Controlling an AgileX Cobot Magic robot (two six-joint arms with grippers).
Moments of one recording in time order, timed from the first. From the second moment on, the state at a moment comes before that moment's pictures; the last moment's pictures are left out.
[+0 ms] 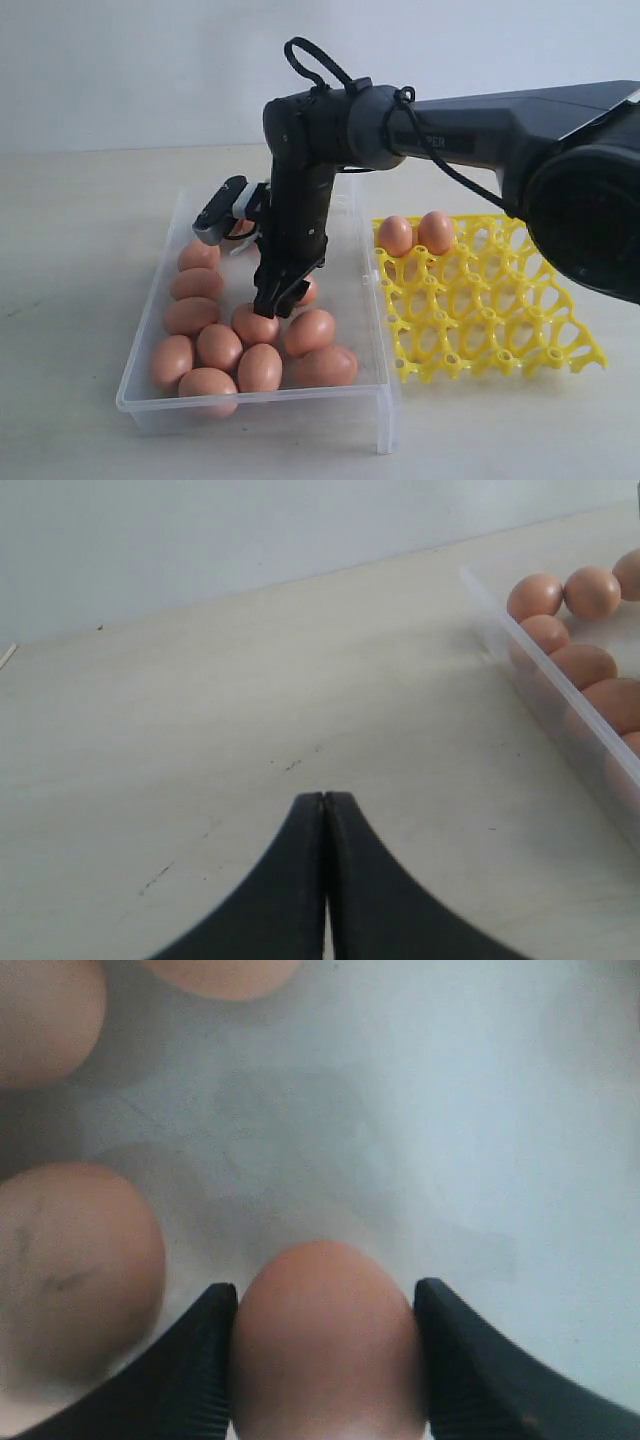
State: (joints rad) left arm -0.01 0.01 0.00 -0.07 0.37 0.23; right arm 0.67 2.37 -1.89 0.08 1.05 -0.60
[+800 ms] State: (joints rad) left arm -0.01 0.01 0.00 -0.07 0.37 0.23; right arm 0.39 1.70 -0.93 0.01 -0.16 -0.13
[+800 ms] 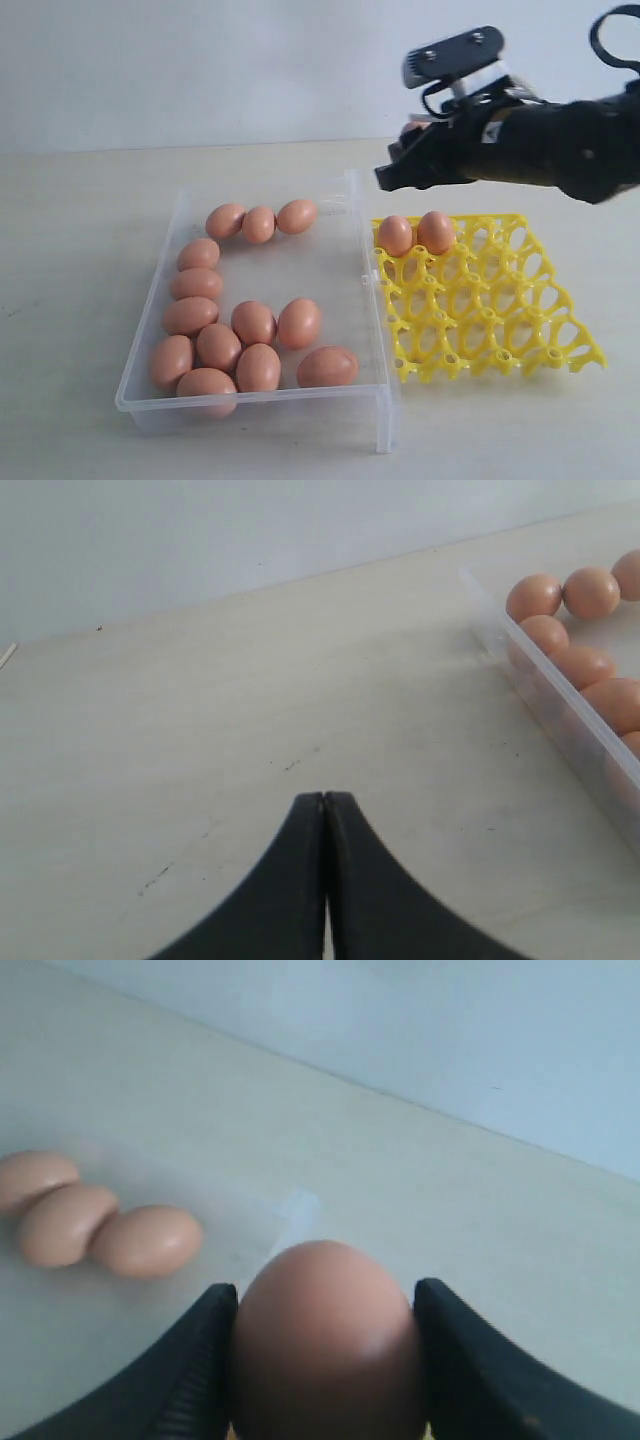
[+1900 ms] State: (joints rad) left arm -0.01 0.01 0.00 -0.07 0.37 0.23; right arm 0.12 1.97 -0.69 -0.20 -0.71 0.41
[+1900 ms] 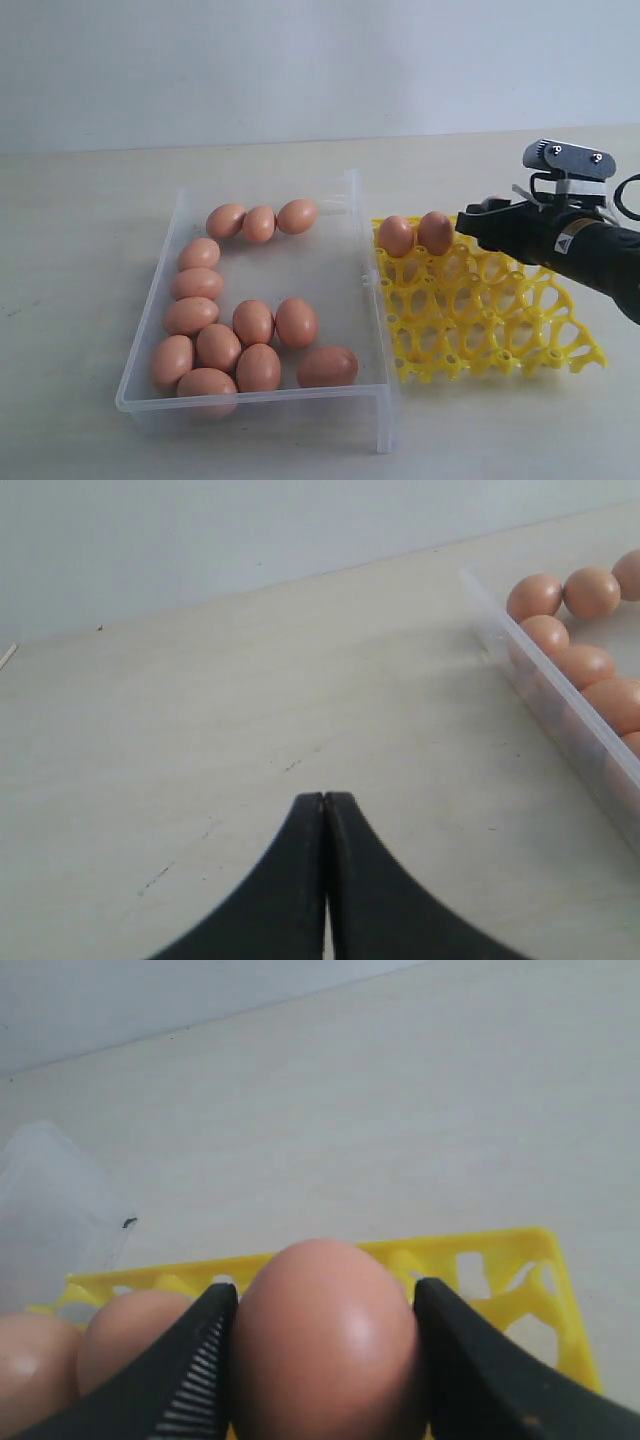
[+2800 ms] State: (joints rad) left arm -0.01 0.01 0.00 -0.07 0.37 0.23; right arm 0.15 1.63 -0.75 -0.39 -0.27 0.39
